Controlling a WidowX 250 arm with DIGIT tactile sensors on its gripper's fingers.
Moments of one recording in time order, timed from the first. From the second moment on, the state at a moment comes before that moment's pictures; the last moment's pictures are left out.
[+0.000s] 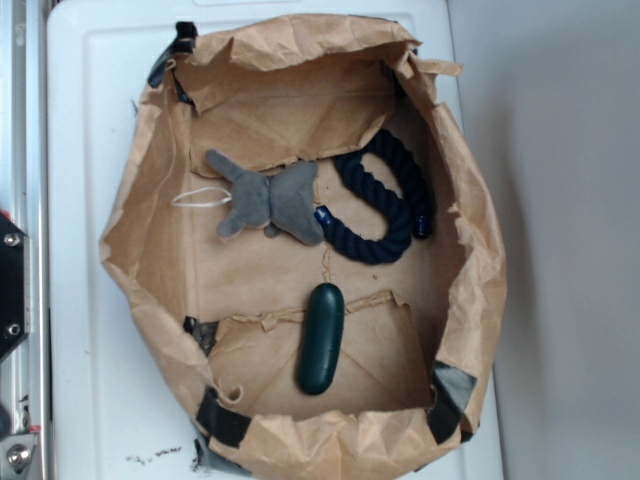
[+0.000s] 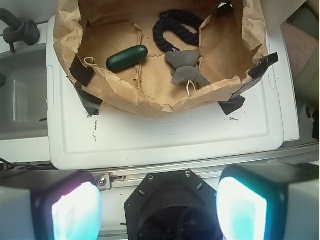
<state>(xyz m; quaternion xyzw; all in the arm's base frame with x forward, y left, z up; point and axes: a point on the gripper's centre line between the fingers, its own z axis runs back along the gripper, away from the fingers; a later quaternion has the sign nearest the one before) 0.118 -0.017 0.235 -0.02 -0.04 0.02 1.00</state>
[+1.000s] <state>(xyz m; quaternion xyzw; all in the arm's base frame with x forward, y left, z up) 0.264 -0.046 0.188 0.01 -0.03 0.15 0.99</state>
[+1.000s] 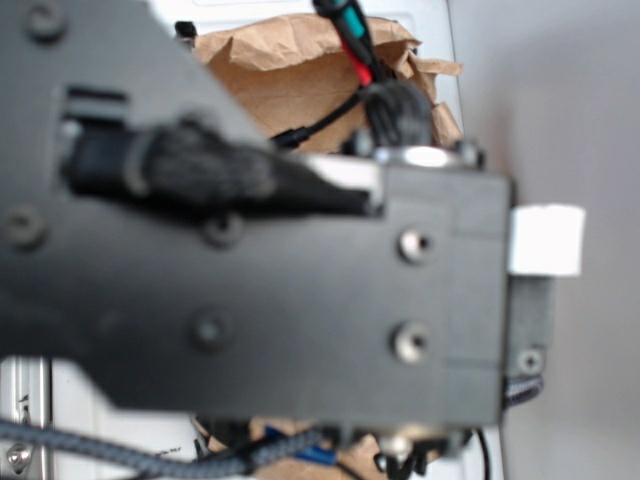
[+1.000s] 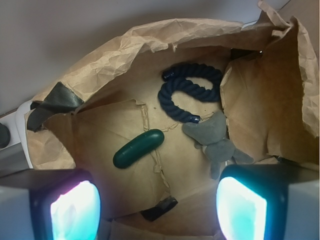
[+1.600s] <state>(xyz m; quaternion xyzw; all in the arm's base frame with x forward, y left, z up) 0.257 -0.040 0.162 -0.02 -0.01 0.25 0.97</state>
